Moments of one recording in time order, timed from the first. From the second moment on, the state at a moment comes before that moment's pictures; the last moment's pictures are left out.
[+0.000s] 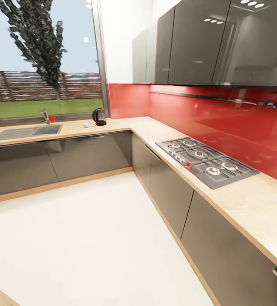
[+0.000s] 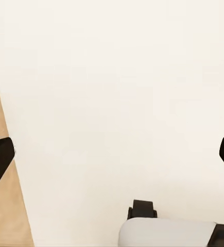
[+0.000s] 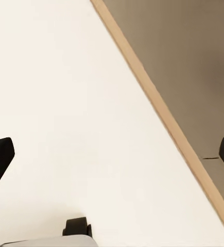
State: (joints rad) left arm -0.19 0.03 0.01 -0.25 0.00 -0.24 0.13; right arm -0.03 -0.05 -0.22 -0.57 0.09 -0.18 0.00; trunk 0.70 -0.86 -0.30
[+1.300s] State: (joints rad) left arm -0.19 0.03 0.01 -0.25 0.00 -0.25 0.13; right arm -0.03 -0.05 -0.22 -0.57 0.09 -0.18 0.00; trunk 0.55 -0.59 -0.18
